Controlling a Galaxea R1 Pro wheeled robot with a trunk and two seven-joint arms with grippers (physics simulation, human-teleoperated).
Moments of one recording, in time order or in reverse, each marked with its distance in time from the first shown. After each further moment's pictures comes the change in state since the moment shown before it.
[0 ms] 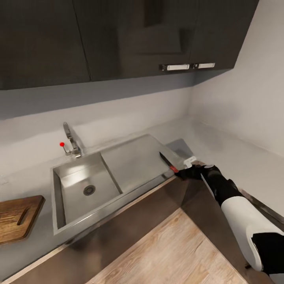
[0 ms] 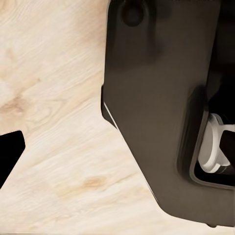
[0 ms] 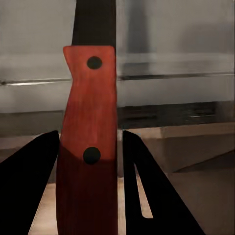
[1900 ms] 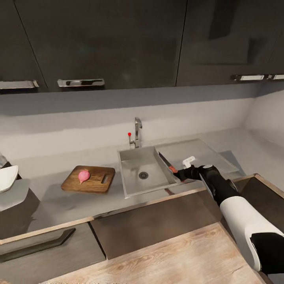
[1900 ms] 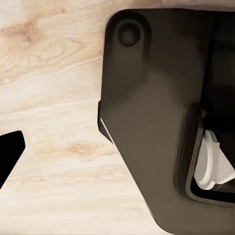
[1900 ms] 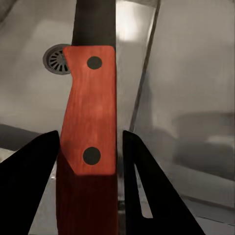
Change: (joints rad) left arm -0.001 -0.003 0.000 0.000 0.000 0.000 -0.003; right arm 0.000 0.011 0.000 0.001 0.002 0.002 -0.005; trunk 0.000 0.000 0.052
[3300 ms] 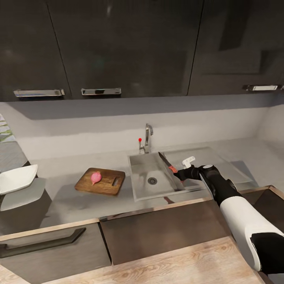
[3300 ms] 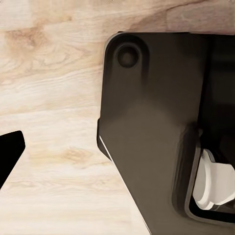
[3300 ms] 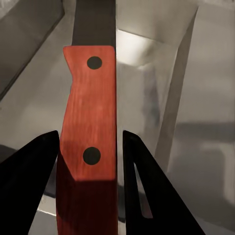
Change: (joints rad) left arm 0.000 0.001 0.000 -0.006 0.000 -0.001 0.000; right arm 0.000 -0.001 -0.001 0.001 0.000 -0.003 0.002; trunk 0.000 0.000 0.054
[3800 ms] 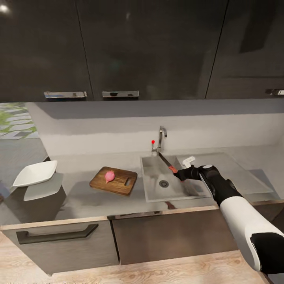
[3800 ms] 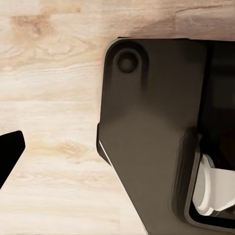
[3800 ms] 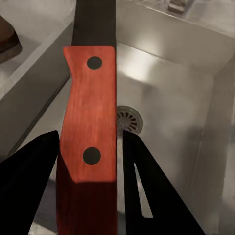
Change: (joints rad) left arm 0.000 0.000 0.000 0.001 0.000 0.000 0.000; right arm 0.000 0.001 0.001 0.001 0.000 0.000 0.000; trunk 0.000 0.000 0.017
